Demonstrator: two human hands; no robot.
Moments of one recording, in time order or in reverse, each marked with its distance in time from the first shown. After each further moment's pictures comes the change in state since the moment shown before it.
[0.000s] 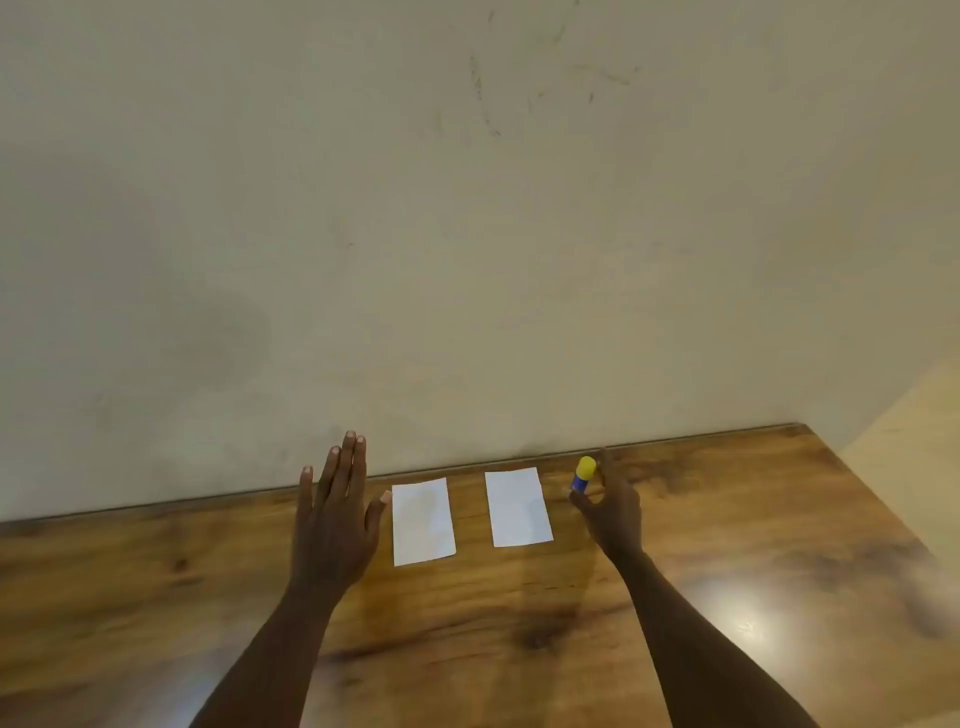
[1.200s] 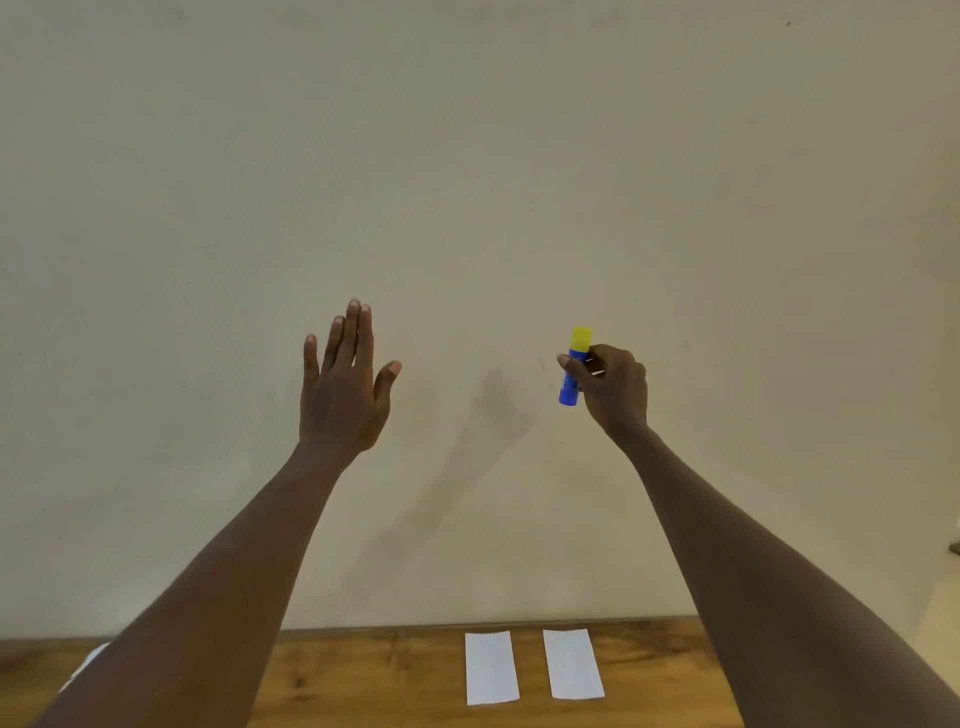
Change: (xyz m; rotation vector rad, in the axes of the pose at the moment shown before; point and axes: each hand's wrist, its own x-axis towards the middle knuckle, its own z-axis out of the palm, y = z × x) left_hand 0.009 0.008 -0.341 0.036 0.744 0.049; right_hand -0.017 -0.339 -0.194 0.293 0.300 -0.535
